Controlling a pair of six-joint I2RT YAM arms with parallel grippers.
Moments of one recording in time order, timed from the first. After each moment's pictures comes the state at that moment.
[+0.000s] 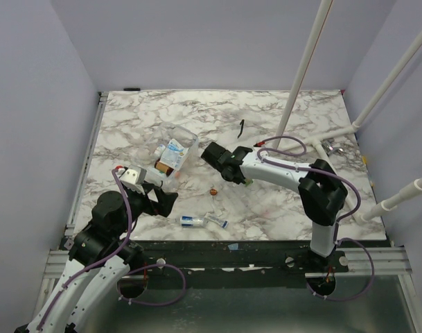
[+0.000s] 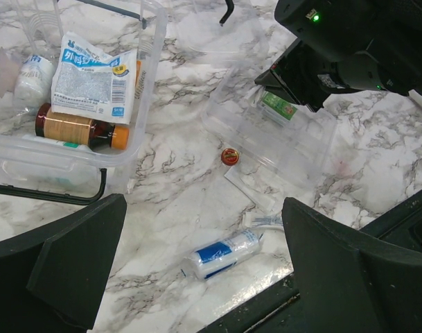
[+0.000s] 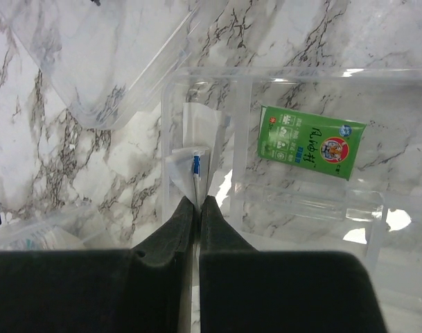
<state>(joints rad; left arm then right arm) -0.54 0.26 0.58 -0.56 0.03 -0.31 0.91 1.89 1.41 -0.83 0.75 1.84</state>
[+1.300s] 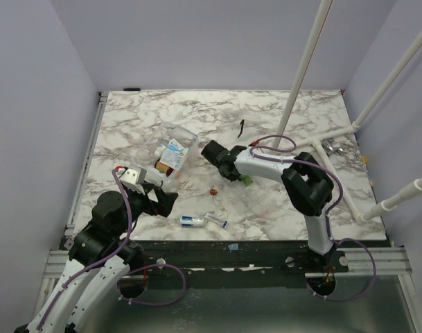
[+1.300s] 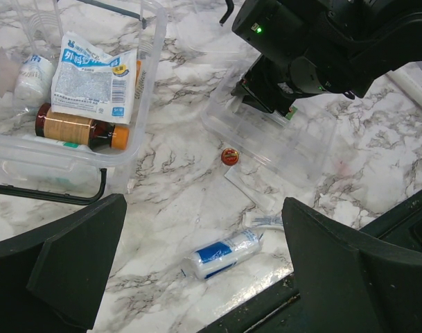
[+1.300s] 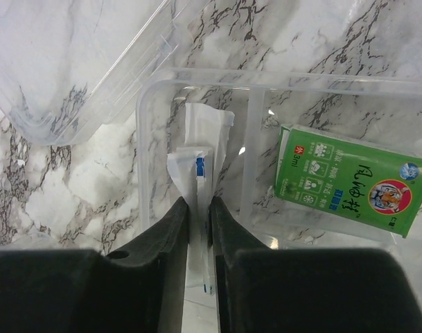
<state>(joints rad) -0.54 0.26 0.57 -0.56 0.03 -0.31 0.84 2.04 1.43 -0.70 0.66 1.74</state>
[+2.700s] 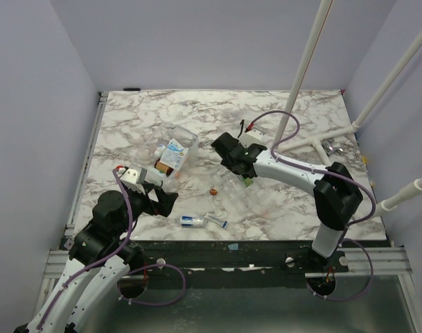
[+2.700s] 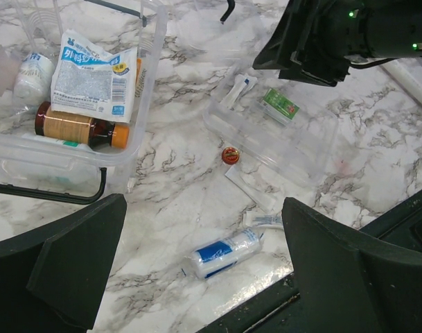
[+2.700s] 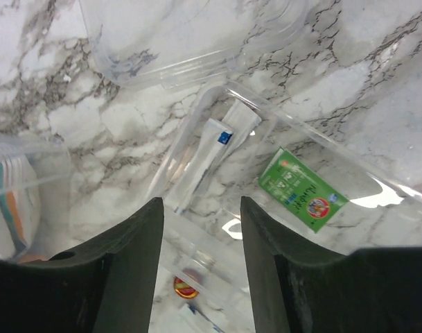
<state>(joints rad) -0.54 0.26 0.57 -0.56 0.03 -0.31 0.84 1.81 1.36 -0.62 0.64 1.20</state>
